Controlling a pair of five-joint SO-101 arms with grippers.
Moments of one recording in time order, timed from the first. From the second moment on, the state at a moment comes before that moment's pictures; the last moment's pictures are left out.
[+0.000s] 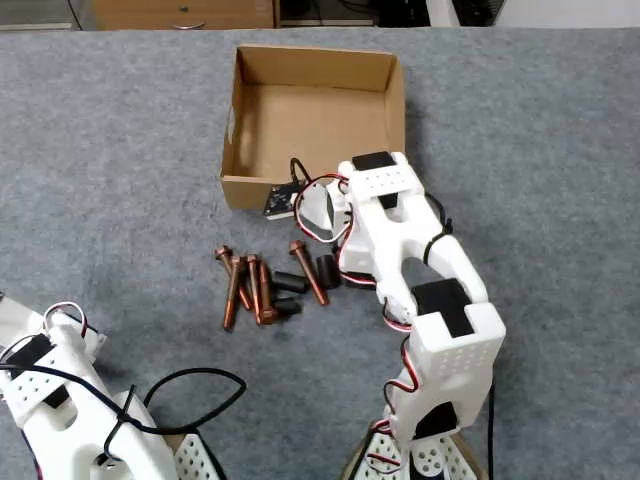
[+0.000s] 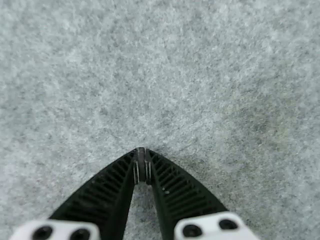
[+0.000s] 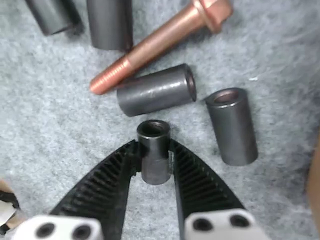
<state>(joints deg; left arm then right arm) -47.0 -51.6 78.3 49.2 7.6 -16.4 21.1 10.9 78.8 59.4</state>
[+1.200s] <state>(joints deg) -47.0 -51.6 78.3 49.2 7.6 -15.6 21.3 15.9 75.5 55.2</state>
